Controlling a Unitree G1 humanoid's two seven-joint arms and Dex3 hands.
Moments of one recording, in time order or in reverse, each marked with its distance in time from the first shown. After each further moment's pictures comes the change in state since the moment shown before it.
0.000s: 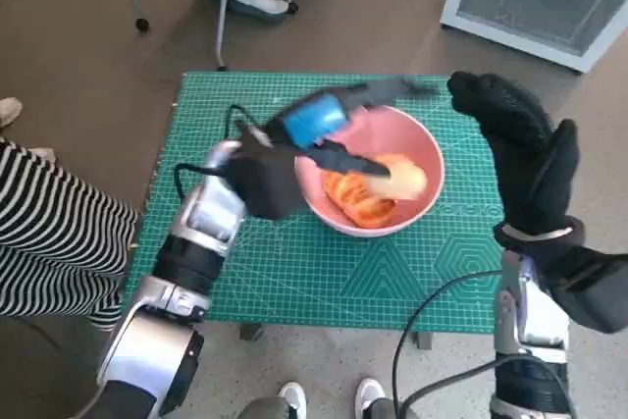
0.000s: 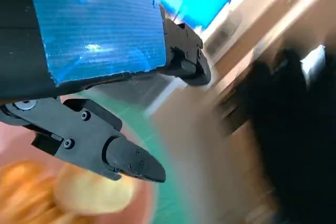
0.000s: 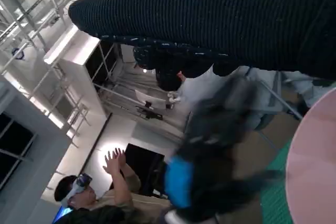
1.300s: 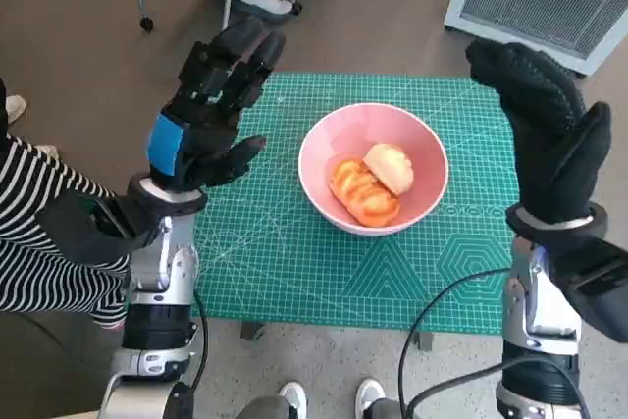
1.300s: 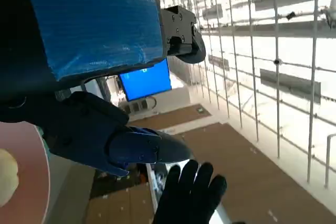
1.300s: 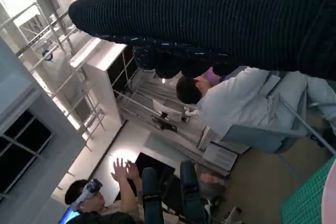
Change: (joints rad) left arm 0.288 -0.049 0.240 -0.292 -0.436 0.093 -0.140; right arm -0.055 -0.027 -0.005 -0.031 -0.045 -0.021 -0.077
